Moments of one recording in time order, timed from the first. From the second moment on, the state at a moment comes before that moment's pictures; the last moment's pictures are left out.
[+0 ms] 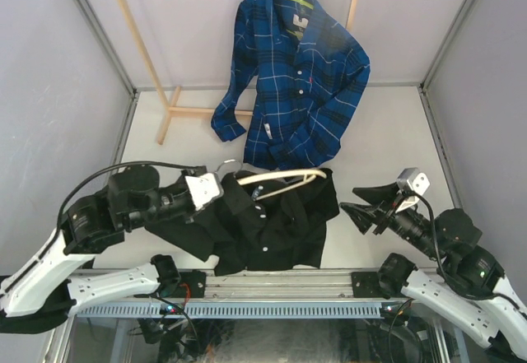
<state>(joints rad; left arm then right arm) -1.04 0.78 1.29 -0.92 0.04 0.35 0.84 0.26 0.79 -0.54 -0.02 0.14</state>
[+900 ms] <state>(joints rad) -1.04 0.73 1.29 -0.82 -0.14 0.32 0.86 0.64 0.38 0.17 -0.01 0.56</state>
